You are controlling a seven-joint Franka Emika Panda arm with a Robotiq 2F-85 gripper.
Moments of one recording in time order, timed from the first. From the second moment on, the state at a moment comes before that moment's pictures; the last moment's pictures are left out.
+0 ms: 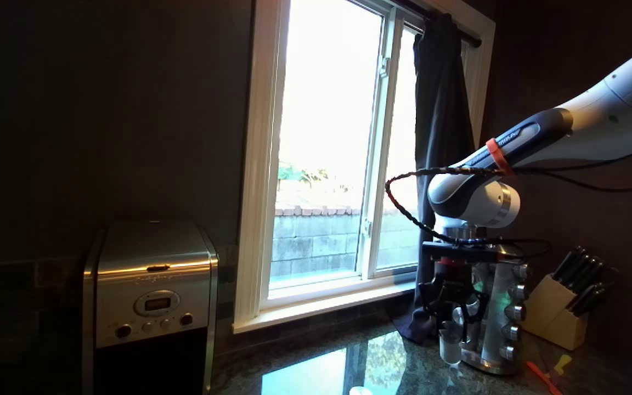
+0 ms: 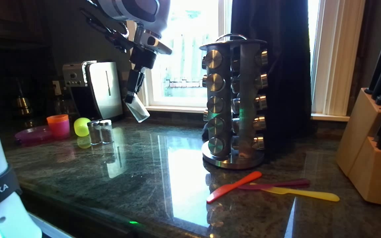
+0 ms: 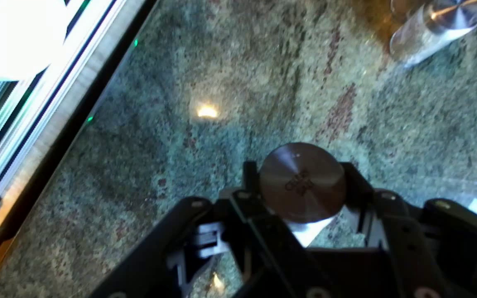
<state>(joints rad) -0.29 -0.21 0.23 -2.45 0.30 1.94 0.76</state>
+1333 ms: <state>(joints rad) -0.06 -0.03 0.07 -2.38 0.51 1.82 0.66</state>
